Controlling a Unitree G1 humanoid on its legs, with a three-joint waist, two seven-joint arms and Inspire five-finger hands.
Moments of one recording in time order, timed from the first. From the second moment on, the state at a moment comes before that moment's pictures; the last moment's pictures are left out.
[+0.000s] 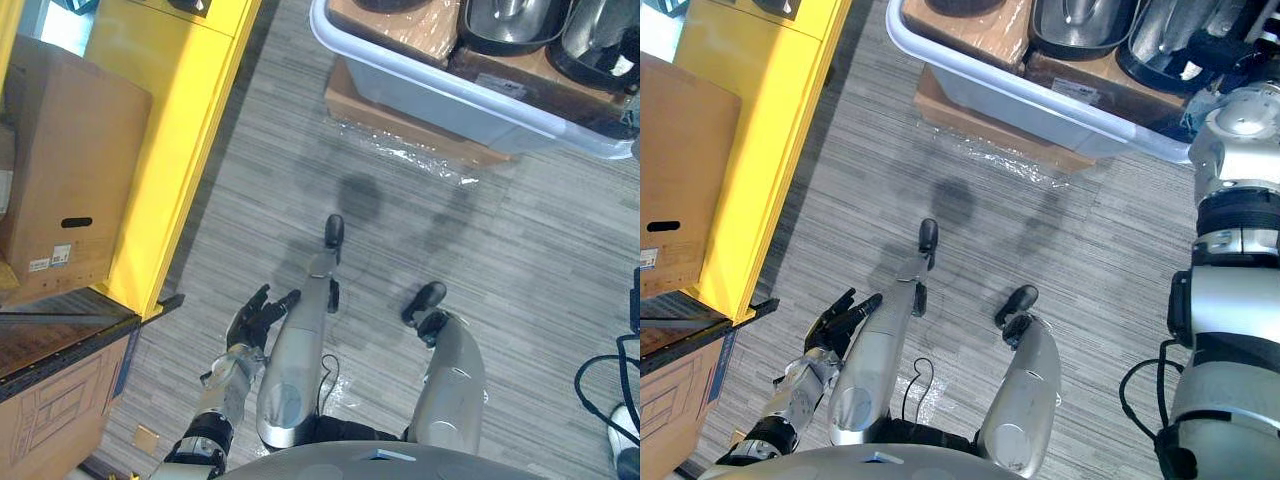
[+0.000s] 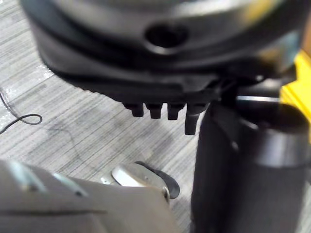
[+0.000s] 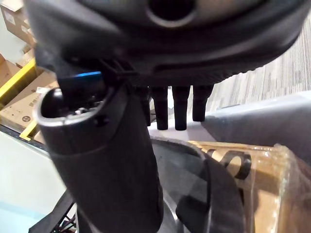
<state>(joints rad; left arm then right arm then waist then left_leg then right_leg) -0.09 0.08 0.00 0.85 -0.55 -0.13 -0.08 -1.14 -0.92 0.16 0.93 0.43 0.21 -0.44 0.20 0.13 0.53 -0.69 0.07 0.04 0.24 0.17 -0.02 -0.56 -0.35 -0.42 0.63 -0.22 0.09</state>
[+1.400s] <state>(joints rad) -0.12 0.17 -0.11 0.32 -0.96 0.18 -0.14 -0.64 -0.68 -0.14 0.61 -0.12 0.12 -0.51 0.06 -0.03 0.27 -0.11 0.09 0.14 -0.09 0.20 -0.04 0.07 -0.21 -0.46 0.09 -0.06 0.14</state>
